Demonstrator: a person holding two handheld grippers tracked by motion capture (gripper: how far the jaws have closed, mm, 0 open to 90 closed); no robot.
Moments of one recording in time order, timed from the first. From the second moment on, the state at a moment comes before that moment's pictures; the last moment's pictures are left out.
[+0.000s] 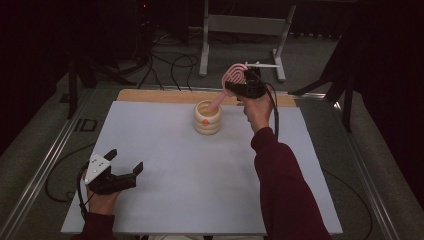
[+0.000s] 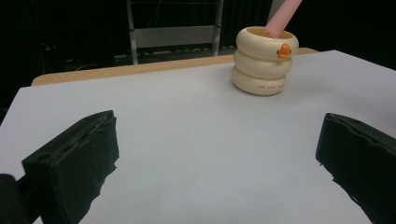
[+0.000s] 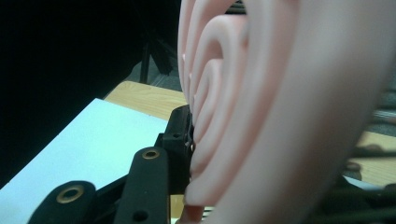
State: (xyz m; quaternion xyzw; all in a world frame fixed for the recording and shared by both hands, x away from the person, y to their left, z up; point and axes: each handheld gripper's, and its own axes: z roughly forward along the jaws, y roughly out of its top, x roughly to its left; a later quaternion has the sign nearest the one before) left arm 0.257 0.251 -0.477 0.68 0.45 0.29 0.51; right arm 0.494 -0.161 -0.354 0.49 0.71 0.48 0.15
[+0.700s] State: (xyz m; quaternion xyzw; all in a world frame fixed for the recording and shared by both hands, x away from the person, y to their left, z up) left arm 0.257 0.252 -0.476 0.67 0.45 0.29 0.51; right arm 0.495 -0.156 -0.370 0.50 0.71 0.47 0.15
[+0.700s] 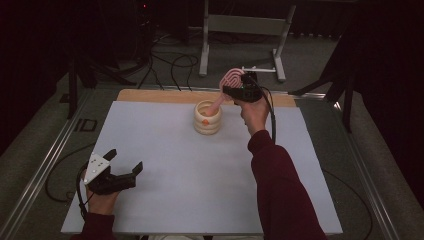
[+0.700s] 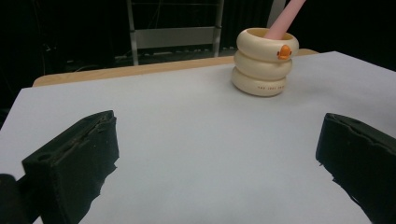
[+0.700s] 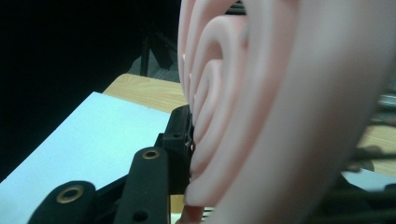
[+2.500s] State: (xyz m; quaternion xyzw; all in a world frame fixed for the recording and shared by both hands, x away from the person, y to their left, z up) left arm 0.256 0.253 -0.476 0.67 0.45 0.29 0.51; right arm 0.500 -0.136 -0.400 0.50 0.72 0.46 0.13
